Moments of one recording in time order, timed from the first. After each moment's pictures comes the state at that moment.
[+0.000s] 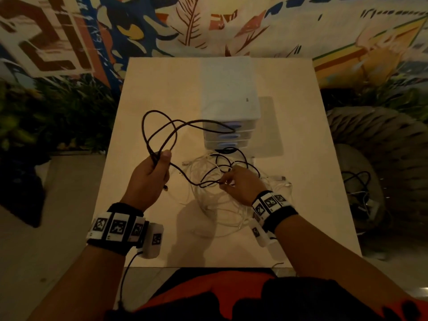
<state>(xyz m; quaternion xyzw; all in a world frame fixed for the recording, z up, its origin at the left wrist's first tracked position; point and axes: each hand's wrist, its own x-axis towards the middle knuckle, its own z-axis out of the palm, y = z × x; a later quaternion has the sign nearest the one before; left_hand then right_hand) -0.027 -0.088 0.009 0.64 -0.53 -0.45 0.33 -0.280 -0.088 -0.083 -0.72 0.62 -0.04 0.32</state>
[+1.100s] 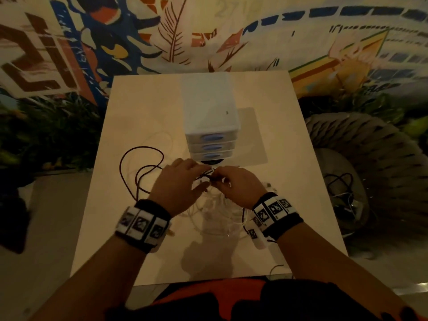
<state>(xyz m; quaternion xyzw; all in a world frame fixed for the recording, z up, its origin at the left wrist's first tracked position) -0.096 -0.106 0.006 0.47 -0.88 -0.11 0.07 -0.302 -0.088 -0.038 -0.73 0.59 -0.17 0.30</state>
